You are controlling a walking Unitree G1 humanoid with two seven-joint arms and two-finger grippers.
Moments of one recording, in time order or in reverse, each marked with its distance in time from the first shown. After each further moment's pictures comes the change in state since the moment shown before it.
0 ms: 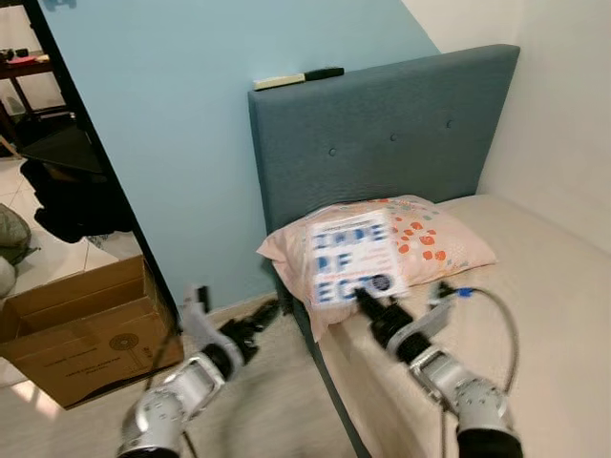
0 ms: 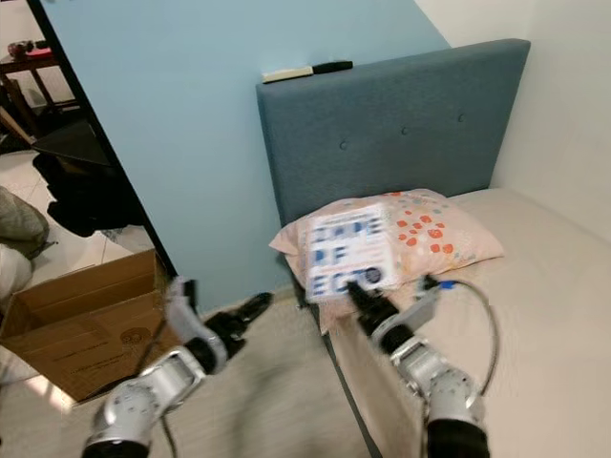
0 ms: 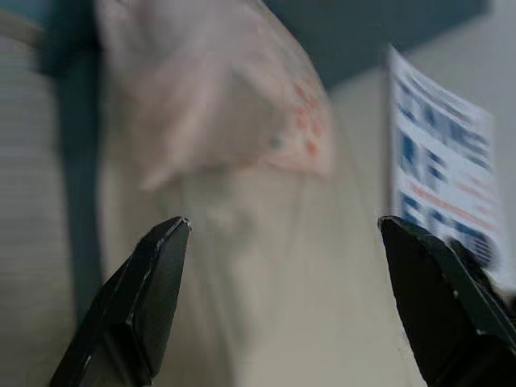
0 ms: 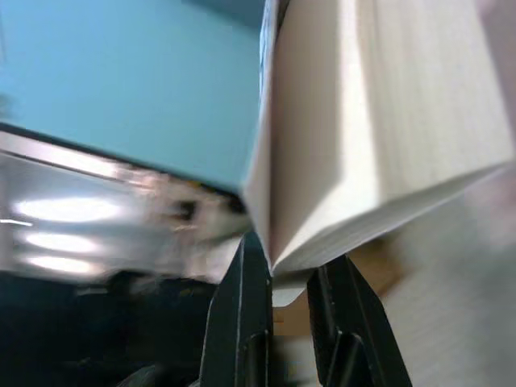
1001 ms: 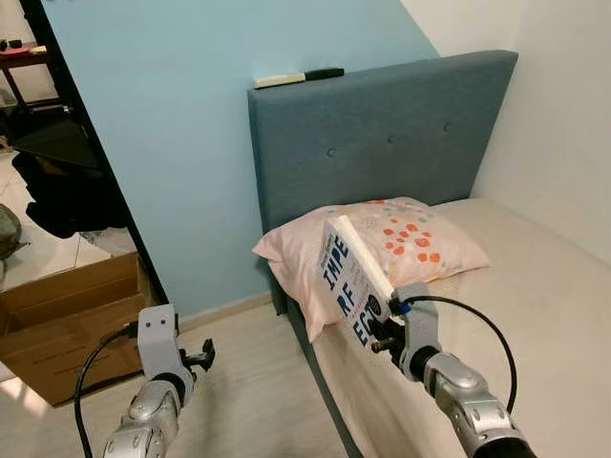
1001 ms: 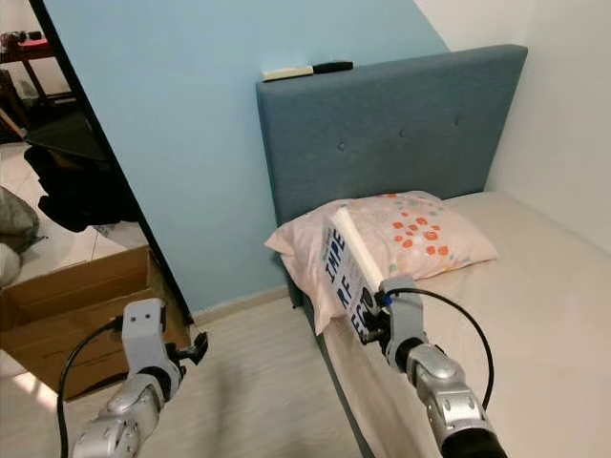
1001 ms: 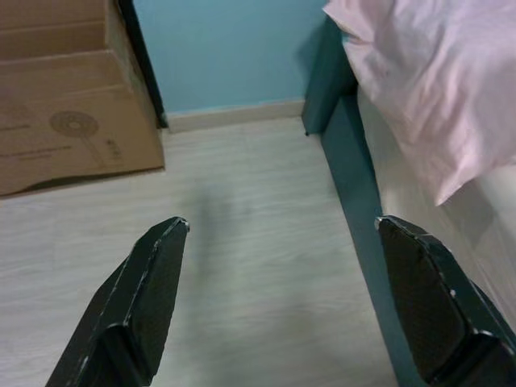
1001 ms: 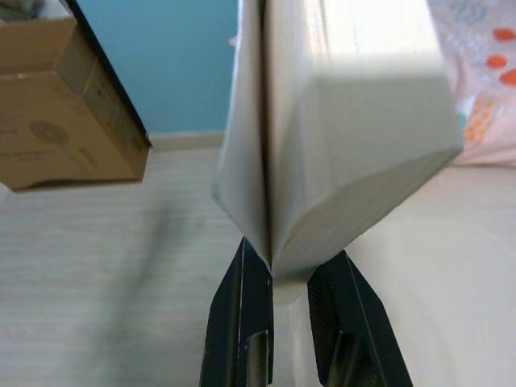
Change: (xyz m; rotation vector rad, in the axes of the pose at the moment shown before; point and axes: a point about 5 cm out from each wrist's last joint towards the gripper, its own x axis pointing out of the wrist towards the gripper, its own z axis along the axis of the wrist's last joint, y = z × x) left arm -0.015 0.040 0.003 0.733 -0.077 0.440; right arm -0.010 -0.028 -0.042 -0.935 0.244 -0.109
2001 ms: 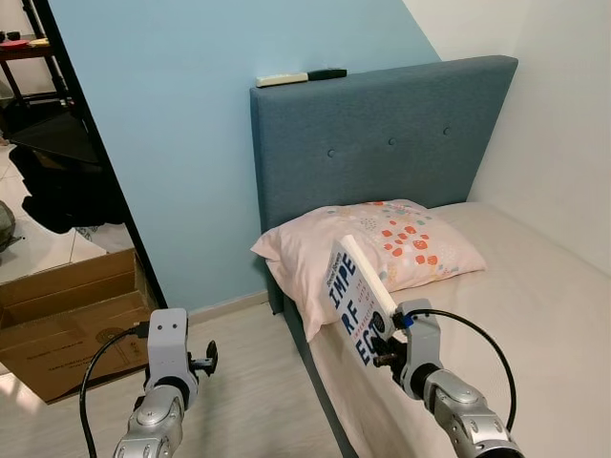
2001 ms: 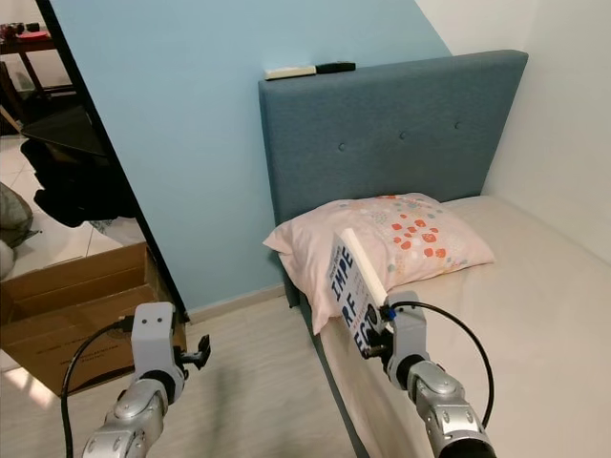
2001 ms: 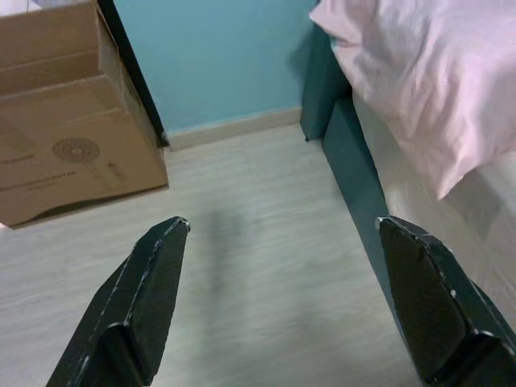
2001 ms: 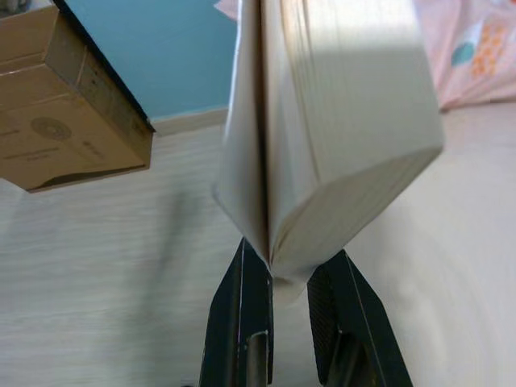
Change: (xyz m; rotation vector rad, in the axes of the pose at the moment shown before) left arm 0.000 -0.008 -0.002 0.081 -0.033 -0.018; right arm -0.003 -0.011 -0.020 0.134 0.063 -0.019
